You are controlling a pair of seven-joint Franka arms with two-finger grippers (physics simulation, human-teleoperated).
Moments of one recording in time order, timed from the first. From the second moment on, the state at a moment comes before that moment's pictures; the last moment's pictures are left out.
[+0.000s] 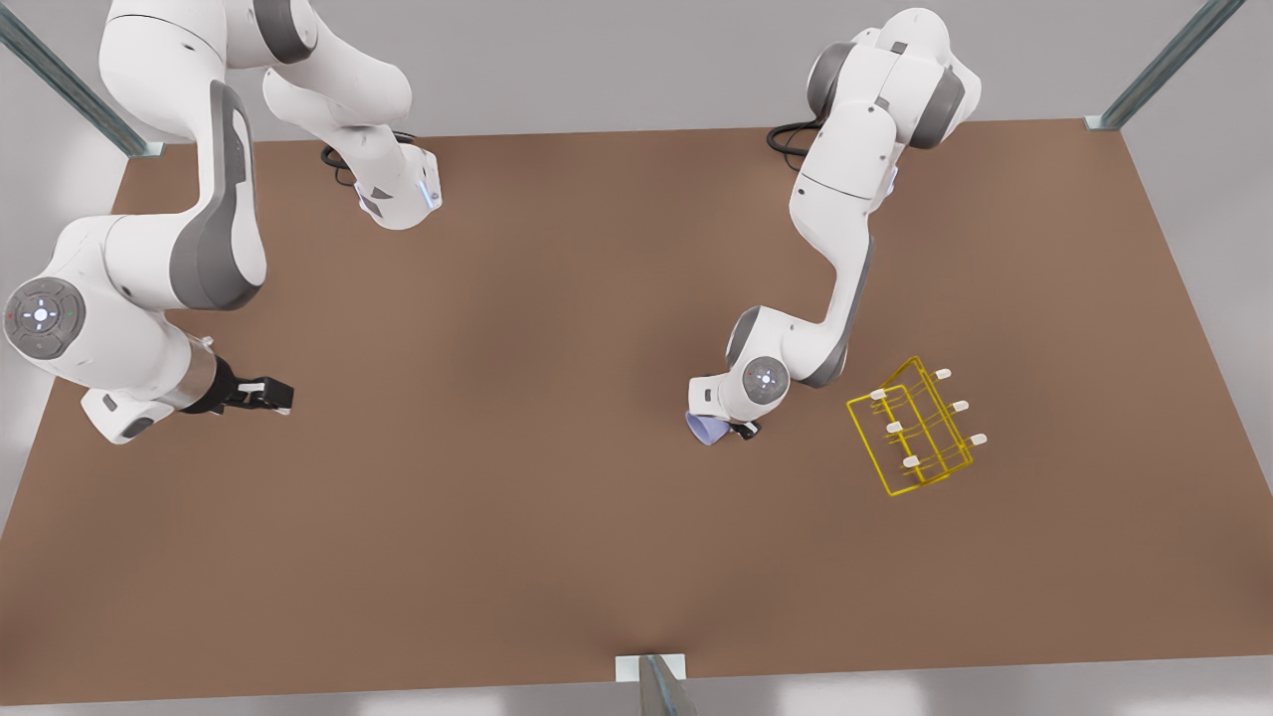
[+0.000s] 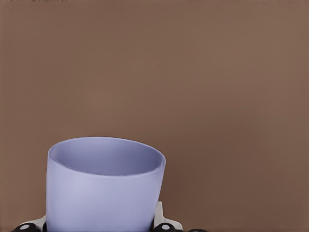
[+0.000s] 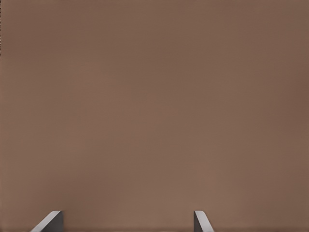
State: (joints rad) left arm -0.65 0.72 0.11 -1.71 -0.30 2.31 0.48; right arm -0.02 0.27 0.04 -1.41 -0.03 1.60 0.05
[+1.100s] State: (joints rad) left arm -0.79 0.78 0.11 -1.41 1.08 1.10 0.55; right arm -0.01 0.29 0.04 -1.37 -0.03 1.61 0.07
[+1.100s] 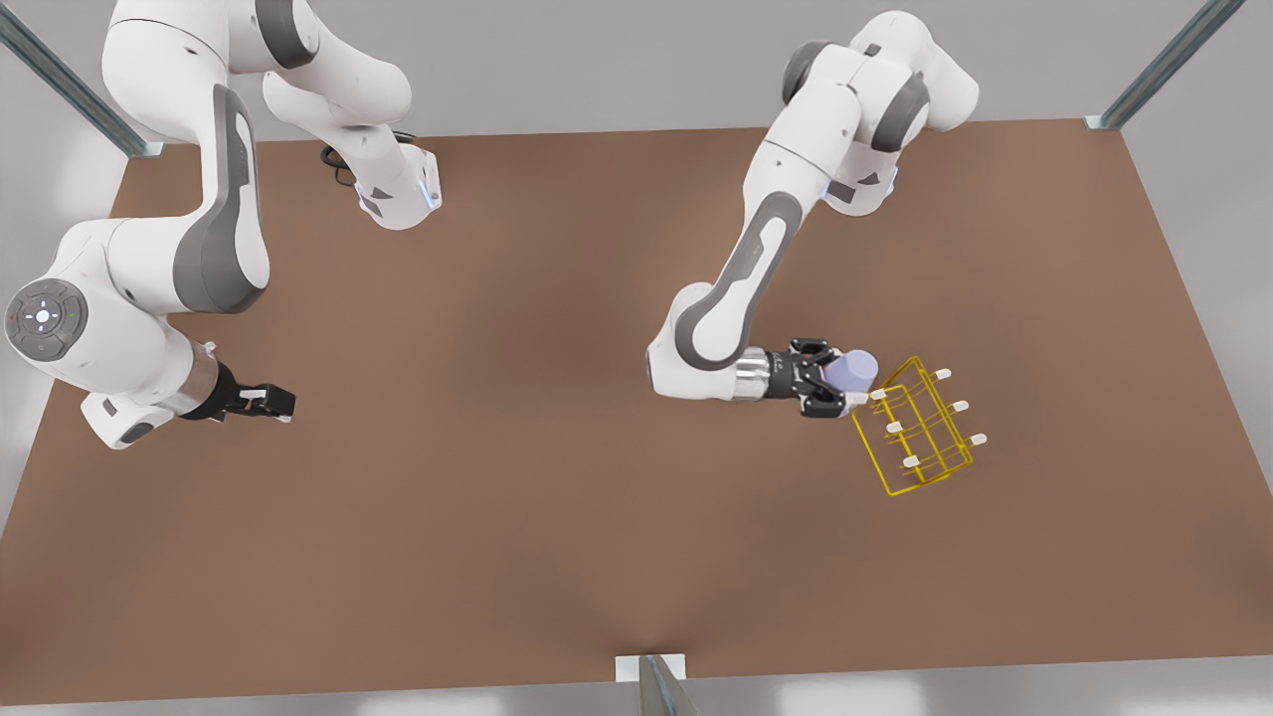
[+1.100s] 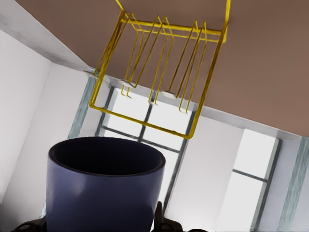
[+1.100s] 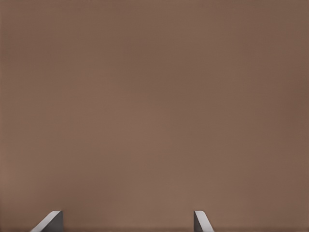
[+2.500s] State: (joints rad) left arm -0.69 0.83 0.12 -1.60 1.08 1.18 0.43; right arm -0.01 0.29 0.04 -1.37 -0.03 1.61 0.07
